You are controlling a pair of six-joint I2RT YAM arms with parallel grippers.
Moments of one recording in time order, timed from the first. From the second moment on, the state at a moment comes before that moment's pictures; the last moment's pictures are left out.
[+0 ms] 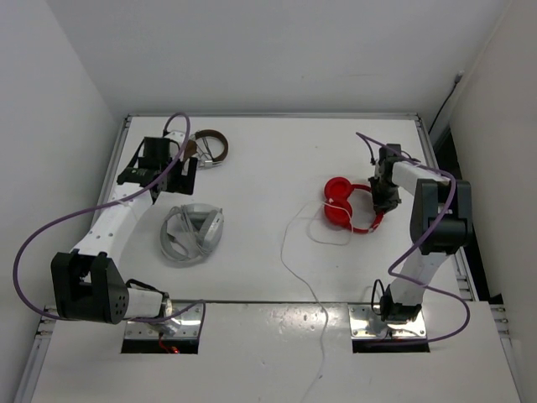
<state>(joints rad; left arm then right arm) -0.08 1.32 1.07 -0.54 -0.13 0.10 -0.08 1.86 1.12 -0.60 0.12 -0.09</state>
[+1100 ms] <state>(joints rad) -0.08 1.32 1.07 -0.53 -0.09 0.13 -0.11 1.85 1.07 -0.54 0.07 0.12</state>
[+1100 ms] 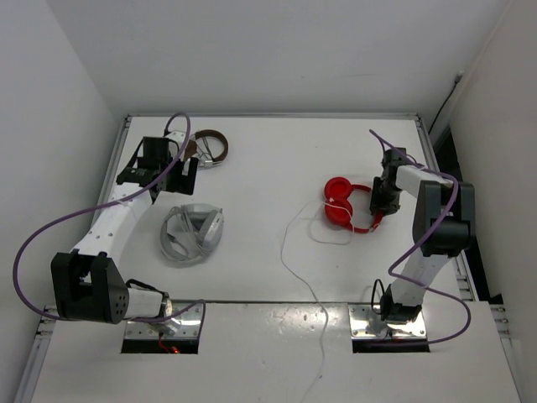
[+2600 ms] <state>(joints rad) -0.61 1.30 0.99 -0.31 0.49 0.36 0.01 1.66 1.24 -0.70 0.06 0.15</state>
